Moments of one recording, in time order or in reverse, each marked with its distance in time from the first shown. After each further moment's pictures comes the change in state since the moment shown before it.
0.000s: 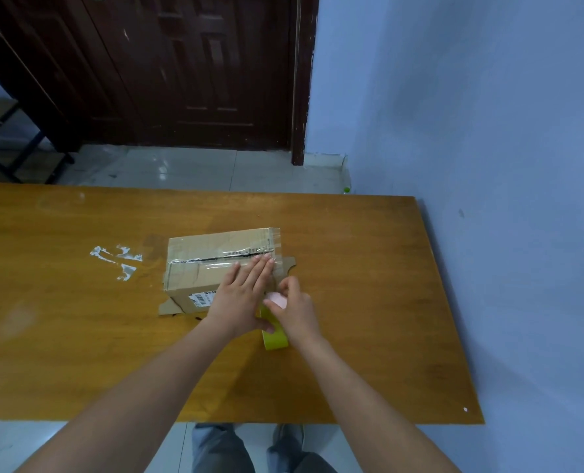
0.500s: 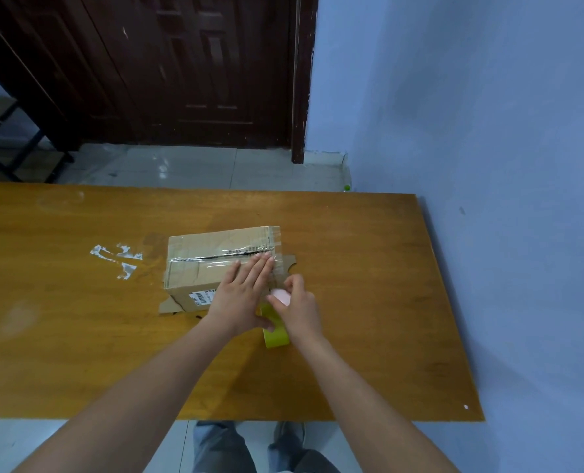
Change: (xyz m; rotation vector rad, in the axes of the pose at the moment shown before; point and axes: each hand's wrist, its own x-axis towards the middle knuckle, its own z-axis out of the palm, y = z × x) left_hand 0.000 0.001 0.000 0.019 -0.008 0.004; right_hand -0.001 0.005 0.002 -0.019 0.099 -0.010
